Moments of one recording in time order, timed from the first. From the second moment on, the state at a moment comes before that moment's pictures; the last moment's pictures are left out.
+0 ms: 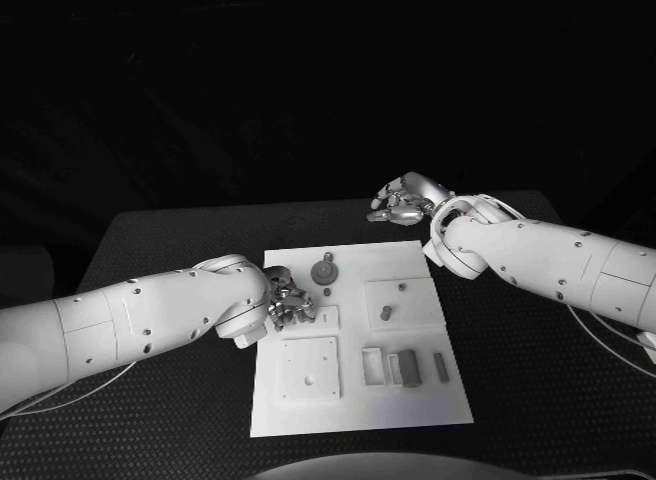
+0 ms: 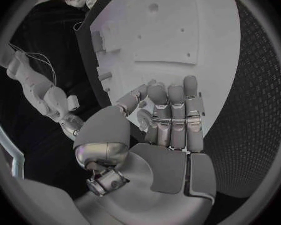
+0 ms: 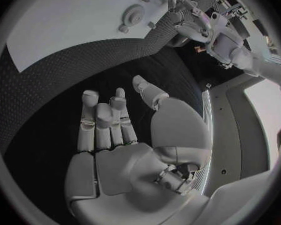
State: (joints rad) left arm 1.22 -0.55 -0.24 1.34 -0.85 -0.11 -0.54; left_hand 0.88 0.04 0.63 -0.27 0.26 1.08 0.11 0.39 0.62 1.38 -0.04 0.85 0.66 1.13 -0.06 0.99 0.81 0.01 1.13 -0.16 0.39 1.22; right arm 1.22 -0.63 -0.08 1.17 -1.07 -0.45 -0.05; right_hand 1.03 -0.16 0.59 -0.20 0.05 0.94 0.12 0.28 0.57 1.01 0.02 1.09 1.09 1.07 -0.08 1.52 0.88 0.25 1.04 0.01 0.95 1.31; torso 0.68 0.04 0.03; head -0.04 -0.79
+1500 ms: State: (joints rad) left arm 1.22 -0.53 -0.24 1.32 -0.88 -0.08 -0.55; left_hand 0.87 0.03 0.65 -0.28 0.32 1.08 0.11 0.41 0.64 1.39 -0.05 0.89 0.67 1.13 -0.07 1.05 0.78 0.01 1.15 -0.17 0.39 1.26; right arm 1.22 -0.63 -0.08 1.17 -1.07 -0.44 -0.05; right_hand 1.03 -0.16 0.59 -0.20 0.05 0.94 0.12 0.28 0.57 1.01 0.02 1.09 1.09 1.07 -0.09 1.52 0.88 0.25 1.04 0.01 0.95 1.31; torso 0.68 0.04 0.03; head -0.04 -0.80
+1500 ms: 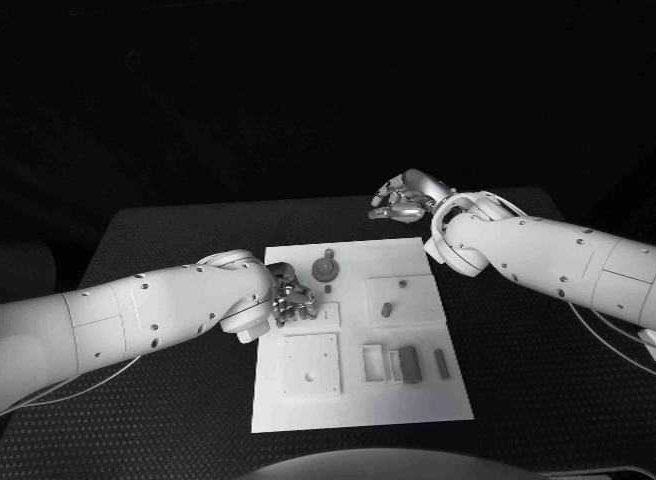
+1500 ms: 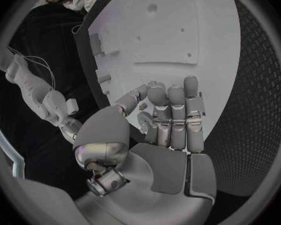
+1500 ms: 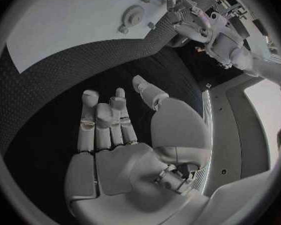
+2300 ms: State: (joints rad) left arm 1.22 -0.53 -0.24 1.31 -0.91 -0.08 -0.55; left_hand 0.85 0.01 0.65 -0.28 0.45 1.09 0.11 0.45 0.67 1.39 -0.05 0.95 0.67 1.14 -0.07 1.13 0.75 0.02 1.18 -0.17 0.39 1.31; right arm 1.22 -0.63 -0.08 1.17 -1.07 -0.44 -0.05; right_hand 1.03 -0.16 0.59 -0.20 0.05 0.94 0.12 0.28 0.57 1.01 0.02 1.09 1.09 1.07 -0.09 1.52 0.88 0.25 1.04 0.01 0.95 1.31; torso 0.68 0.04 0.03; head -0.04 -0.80
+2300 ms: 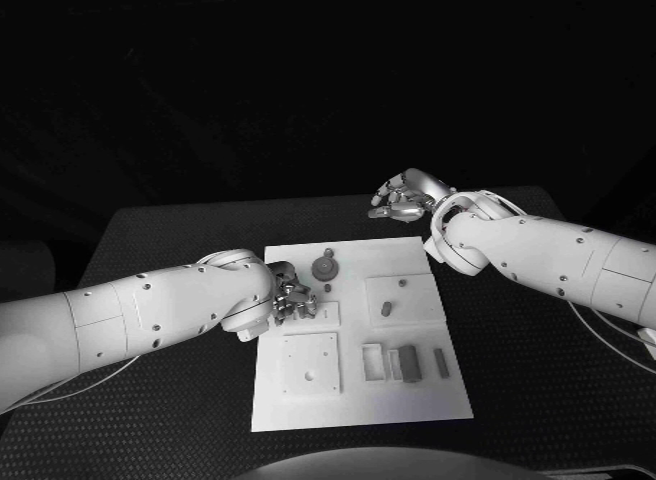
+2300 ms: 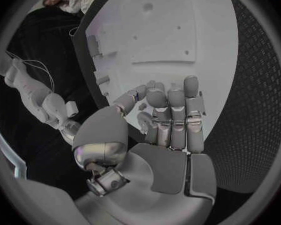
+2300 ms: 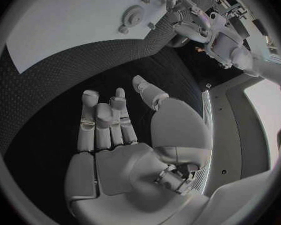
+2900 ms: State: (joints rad) left arm 1.22 -0.51 -0.24 1.32 -0.96 -0.07 -0.55; left_hand 0.83 0.01 0.65 -0.28 0.50 1.09 0.11 0.48 0.69 1.40 -0.06 0.99 0.68 1.16 -0.08 1.16 0.73 0.02 1.21 -0.18 0.41 1.31; right arm 1.22 -0.63 -0.08 1.17 -1.07 -0.44 -0.05; right_hand 1.03 -0.15 0.59 -0.21 0.05 0.94 0.12 0.28 0.57 1.01 0.02 1.09 1.09 1.07 -0.08 1.52 0.88 0.25 1.04 0.01 0.95 1.31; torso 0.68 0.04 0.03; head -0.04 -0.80
